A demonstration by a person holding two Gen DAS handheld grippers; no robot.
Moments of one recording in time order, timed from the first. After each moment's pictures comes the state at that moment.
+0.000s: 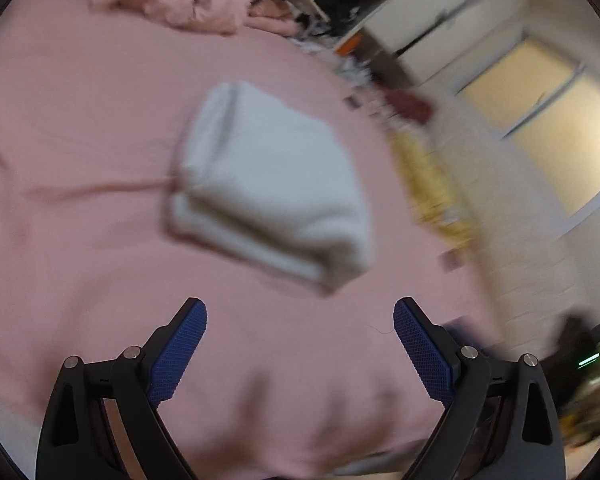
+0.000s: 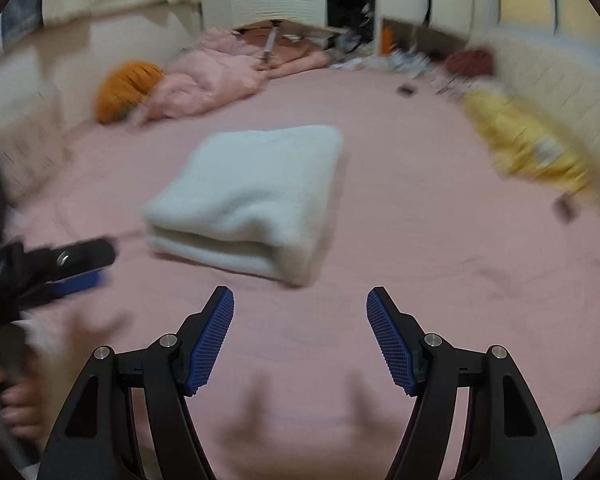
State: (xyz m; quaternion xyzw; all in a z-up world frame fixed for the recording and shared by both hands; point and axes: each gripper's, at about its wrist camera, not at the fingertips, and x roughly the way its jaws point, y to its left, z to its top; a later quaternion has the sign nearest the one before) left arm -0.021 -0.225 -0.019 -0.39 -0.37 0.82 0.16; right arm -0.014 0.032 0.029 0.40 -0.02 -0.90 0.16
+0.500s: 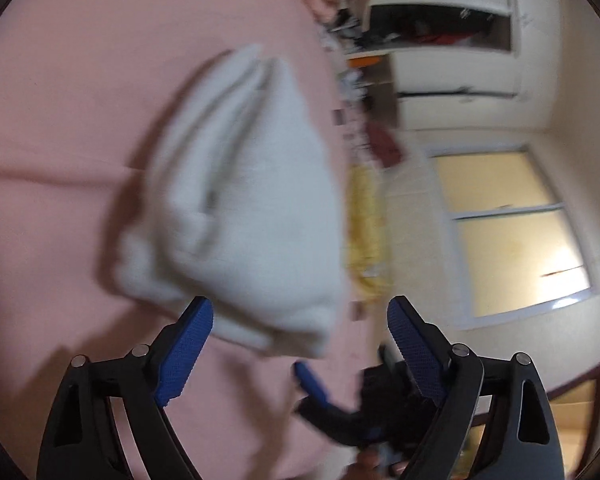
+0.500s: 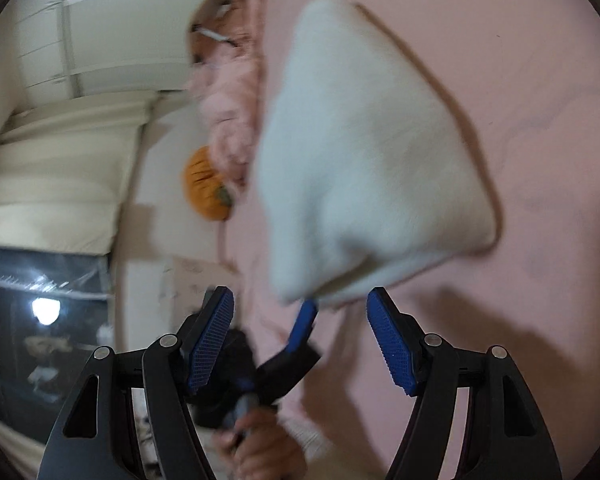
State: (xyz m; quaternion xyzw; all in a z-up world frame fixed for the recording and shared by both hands) left arm -0.107 -0.248 -0.091 -0.40 -0.54 0.72 0.19; right arm -0.136 0.051 -0.079 0.51 -0.50 -0.65 0.25
